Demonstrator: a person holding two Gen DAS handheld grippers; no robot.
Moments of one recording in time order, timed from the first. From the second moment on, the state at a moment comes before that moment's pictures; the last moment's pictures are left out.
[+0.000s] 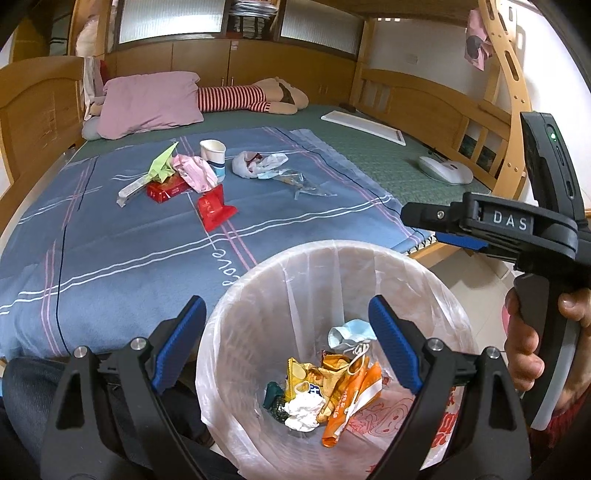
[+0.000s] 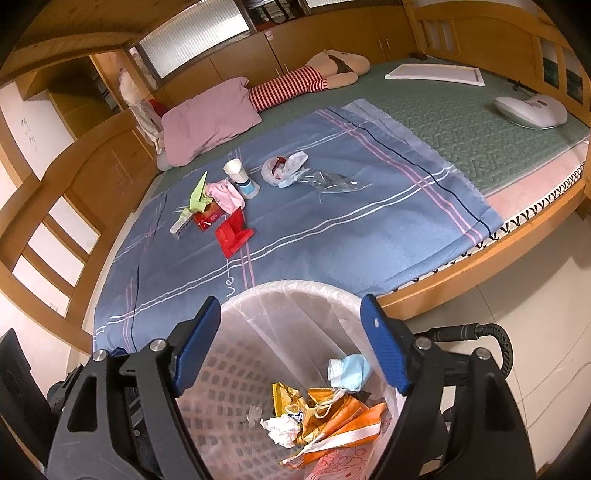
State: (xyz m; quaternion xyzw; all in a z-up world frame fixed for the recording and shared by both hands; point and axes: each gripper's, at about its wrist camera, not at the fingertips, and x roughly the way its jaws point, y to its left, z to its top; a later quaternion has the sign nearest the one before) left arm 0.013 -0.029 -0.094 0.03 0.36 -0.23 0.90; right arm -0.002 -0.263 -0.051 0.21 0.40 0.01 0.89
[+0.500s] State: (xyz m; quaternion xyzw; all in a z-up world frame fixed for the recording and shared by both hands) left arm 0.026 -0.005 -0.095 -0.03 0.37 -0.19 0.91; right arm 0.002 -0.260 -0.057 0.21 0.41 0.01 0.89
